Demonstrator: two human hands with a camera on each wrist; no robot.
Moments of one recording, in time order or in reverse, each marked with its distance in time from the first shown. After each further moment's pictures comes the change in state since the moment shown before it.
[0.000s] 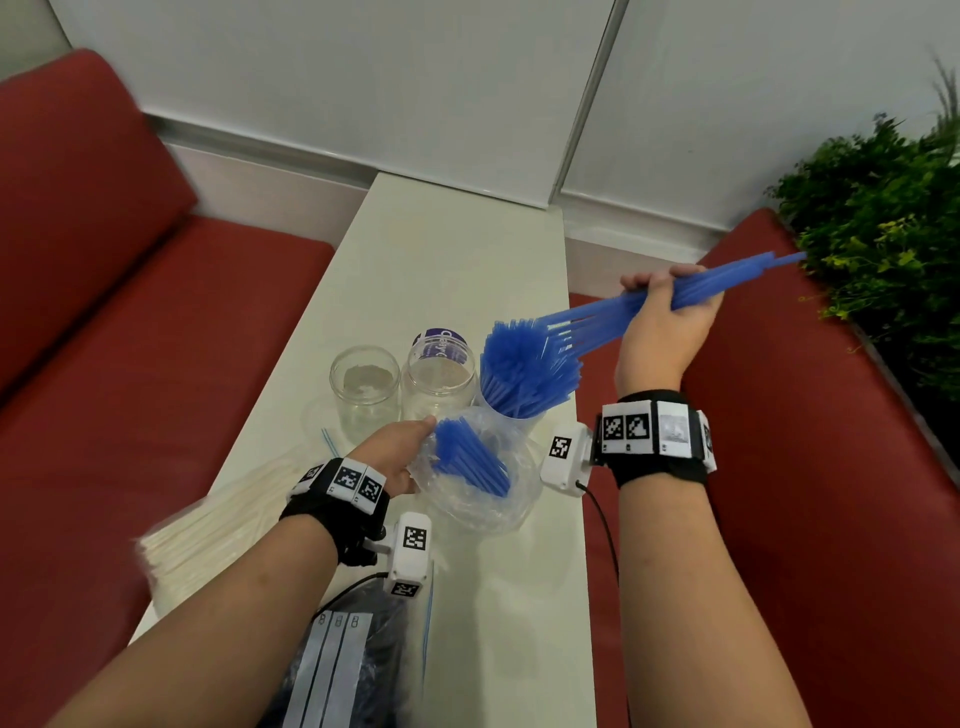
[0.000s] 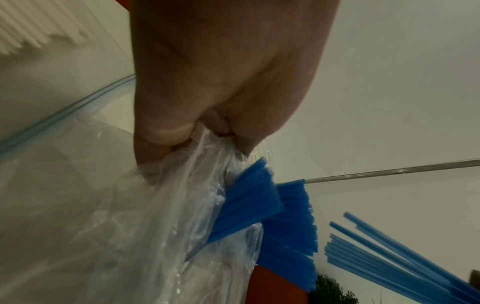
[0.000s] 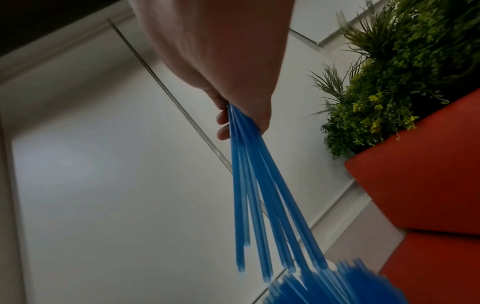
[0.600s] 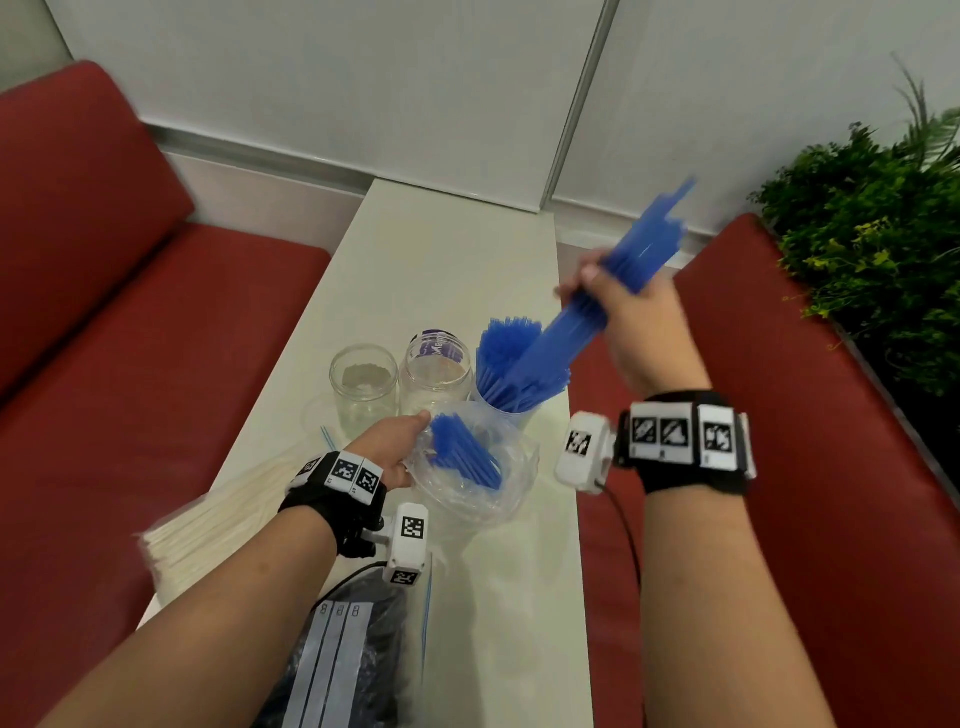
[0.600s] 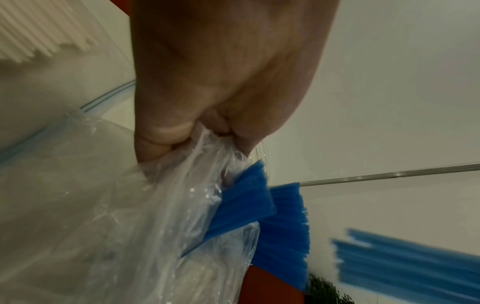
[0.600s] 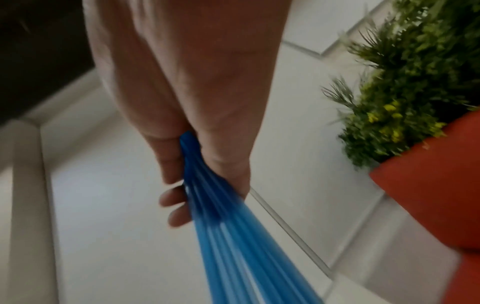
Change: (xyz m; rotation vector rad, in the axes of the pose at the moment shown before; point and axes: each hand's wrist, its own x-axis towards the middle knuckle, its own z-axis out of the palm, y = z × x) left_hand -0.012 -0.003 -0.004 -0.007 0.032 0.047; right_hand -0.024 -0.051 -0.007 -0.169 -0.661 0.172
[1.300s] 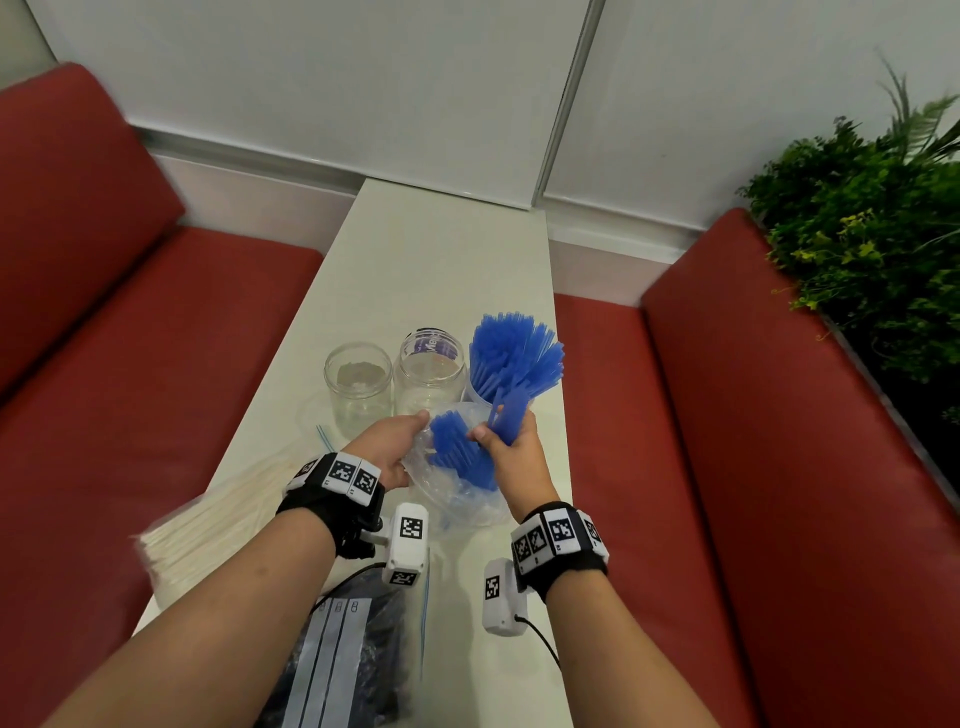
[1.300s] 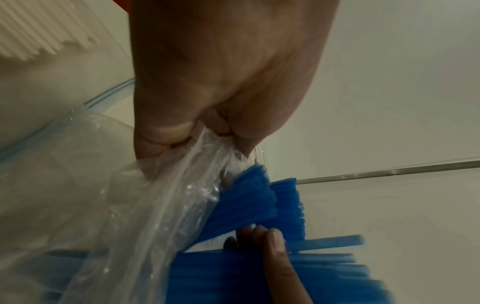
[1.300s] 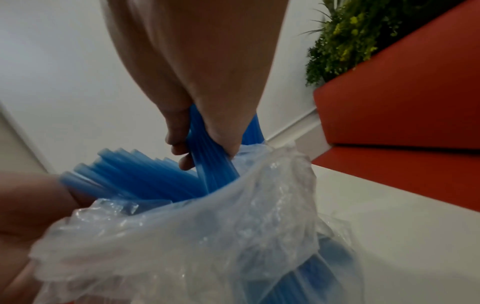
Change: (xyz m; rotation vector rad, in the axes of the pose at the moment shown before) left_hand -0.003 -0.005 0.003 0.007 -0.010 -0.005; right_hand -0.103 0.165 0.050 -0.072 0.037 0.411
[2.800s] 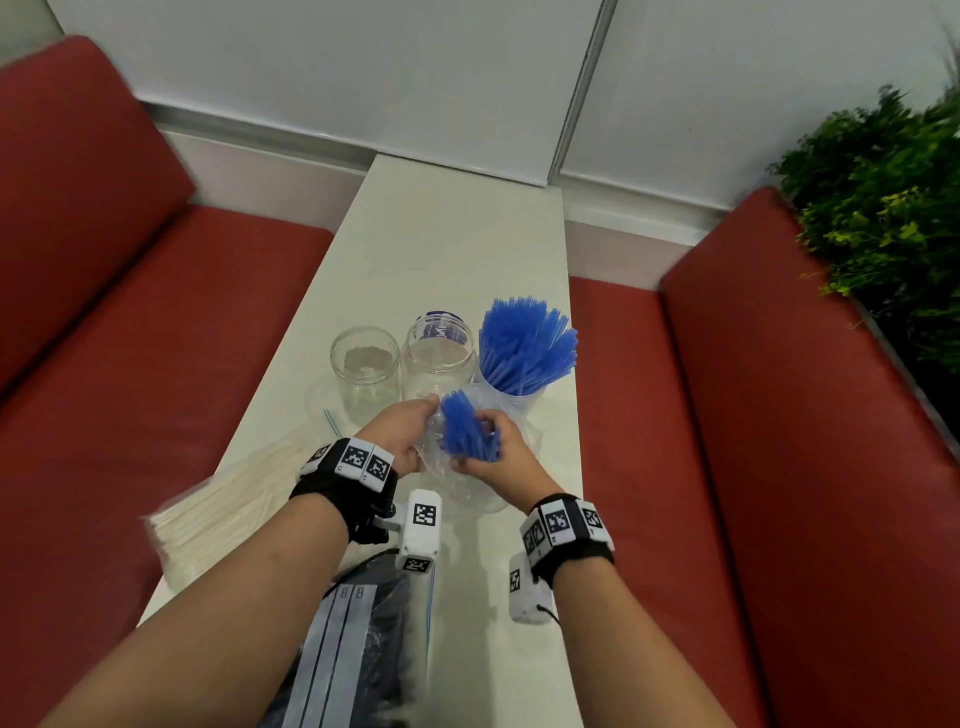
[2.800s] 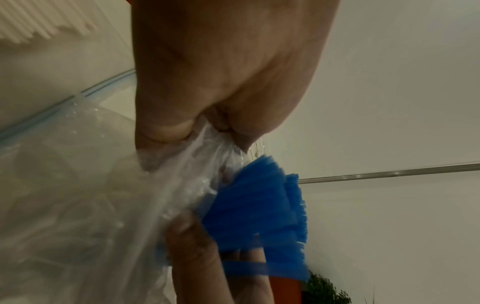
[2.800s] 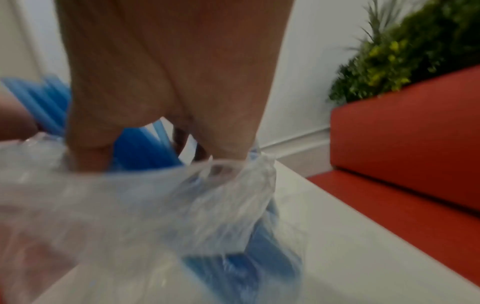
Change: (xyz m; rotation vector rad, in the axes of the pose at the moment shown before) left_hand 0.006 0.002 0.010 -0.039 -0.014 0.012; right_hand 0.006 0.013 -0.002 -0.456 -0.322 0.013
